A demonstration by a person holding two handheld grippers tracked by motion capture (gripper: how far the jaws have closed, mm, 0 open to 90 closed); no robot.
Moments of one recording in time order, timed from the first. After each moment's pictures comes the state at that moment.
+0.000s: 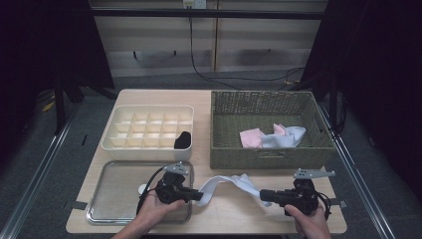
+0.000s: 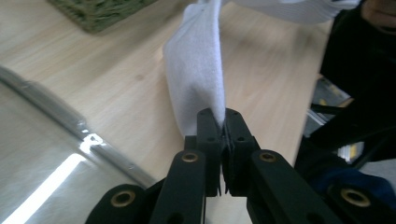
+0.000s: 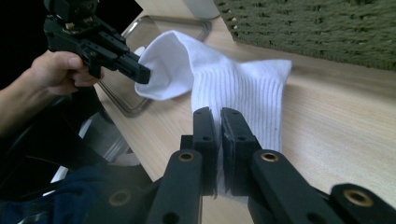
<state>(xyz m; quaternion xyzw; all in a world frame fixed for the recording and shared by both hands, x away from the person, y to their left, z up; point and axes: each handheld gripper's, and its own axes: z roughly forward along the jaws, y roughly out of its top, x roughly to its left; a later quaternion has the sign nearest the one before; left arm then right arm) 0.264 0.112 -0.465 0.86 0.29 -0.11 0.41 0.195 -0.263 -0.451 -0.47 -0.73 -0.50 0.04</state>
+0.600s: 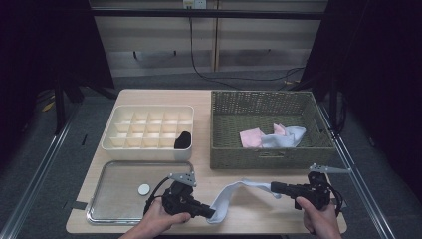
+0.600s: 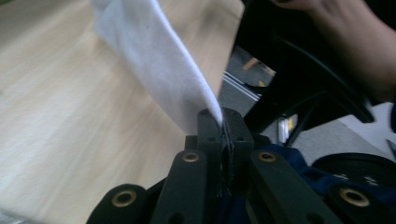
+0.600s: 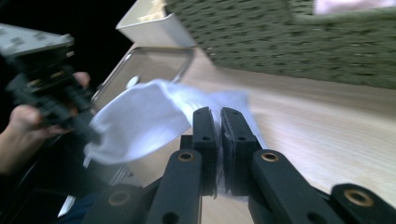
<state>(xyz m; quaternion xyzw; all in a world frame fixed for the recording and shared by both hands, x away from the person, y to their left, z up) 0.236 0.093 -0.446 0.86 0.21 -0.21 0.43 0.201 -0.292 -0.443 -0.52 -0.68 -0.52 0.04</state>
